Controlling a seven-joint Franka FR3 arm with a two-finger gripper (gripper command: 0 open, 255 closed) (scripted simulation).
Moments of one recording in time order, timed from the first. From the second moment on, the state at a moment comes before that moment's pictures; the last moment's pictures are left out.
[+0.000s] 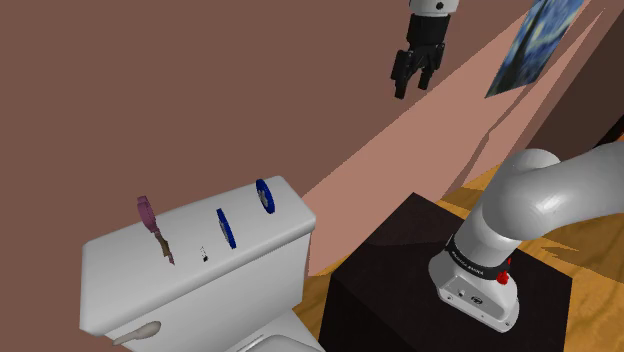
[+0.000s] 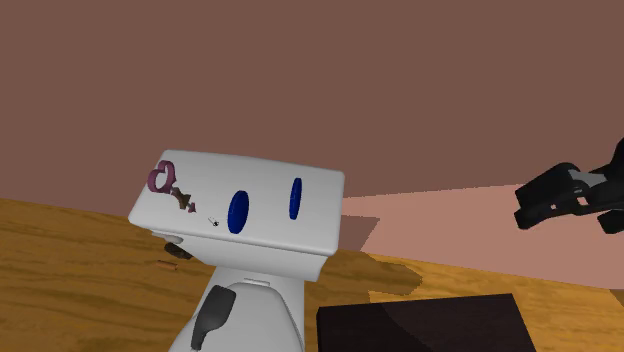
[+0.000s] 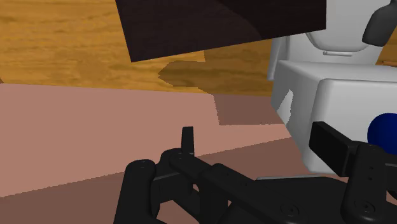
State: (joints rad) arm 0.02 -0.79 -0.05 -2.35 -0.08 1.52 0.12
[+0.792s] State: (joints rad) arm 0.07 -0.57 0.10 -2.36 0.04 1.72 0.32
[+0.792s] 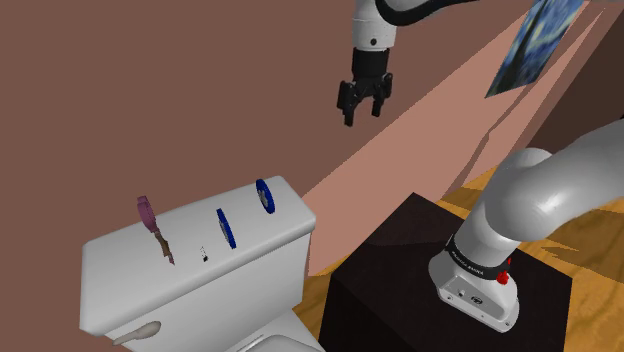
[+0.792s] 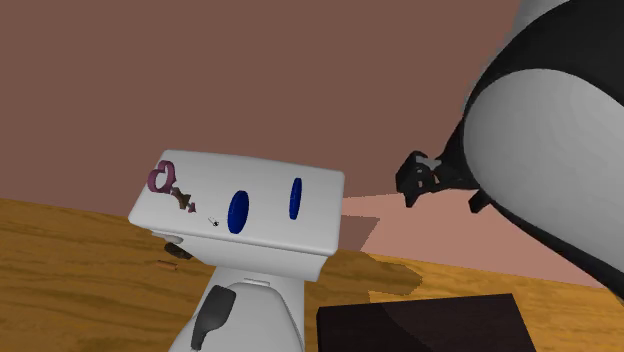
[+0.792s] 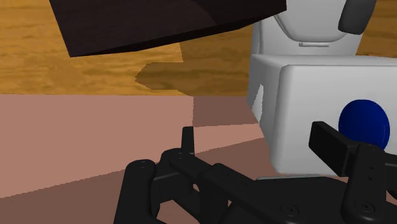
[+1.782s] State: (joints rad) arm 0.14 -0.11 0.28 -2.15 0.10 1.96 0.60
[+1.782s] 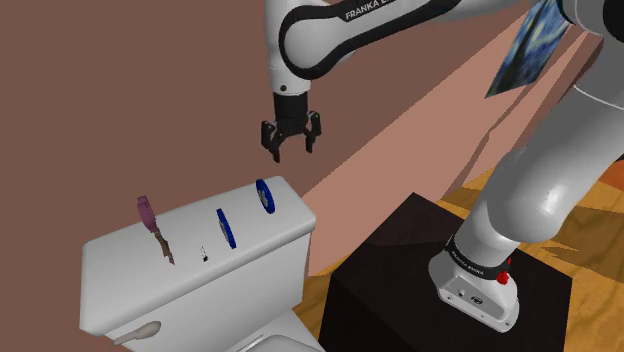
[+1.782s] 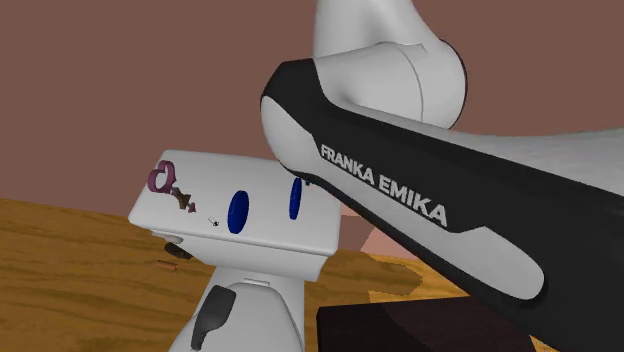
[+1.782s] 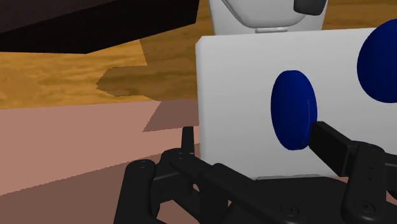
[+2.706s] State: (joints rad) arm 0.19 0.20 0.32 -1.99 0.05 2.10 0.75
